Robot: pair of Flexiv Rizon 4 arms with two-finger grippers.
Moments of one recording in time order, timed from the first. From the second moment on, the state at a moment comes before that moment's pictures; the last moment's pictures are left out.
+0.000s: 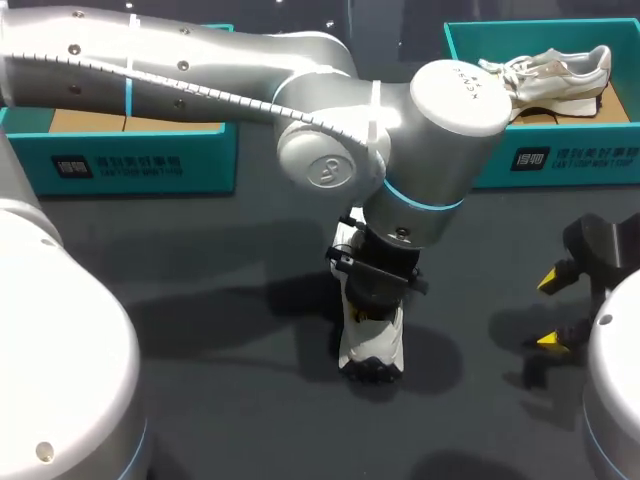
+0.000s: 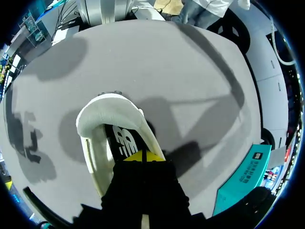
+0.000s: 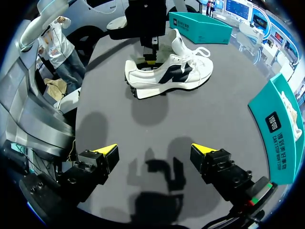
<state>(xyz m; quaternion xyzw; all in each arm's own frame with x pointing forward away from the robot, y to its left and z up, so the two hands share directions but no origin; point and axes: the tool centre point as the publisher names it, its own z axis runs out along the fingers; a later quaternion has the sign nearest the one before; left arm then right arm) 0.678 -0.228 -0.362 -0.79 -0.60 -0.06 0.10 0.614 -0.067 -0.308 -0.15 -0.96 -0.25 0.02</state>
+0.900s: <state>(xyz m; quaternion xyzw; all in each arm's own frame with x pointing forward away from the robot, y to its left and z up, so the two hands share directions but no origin) 0.682 -0.225 -0.377 -0.76 -0.63 -0.11 0.09 0.614 -0.067 -0.308 -0.15 -0.96 -0.25 0.02</state>
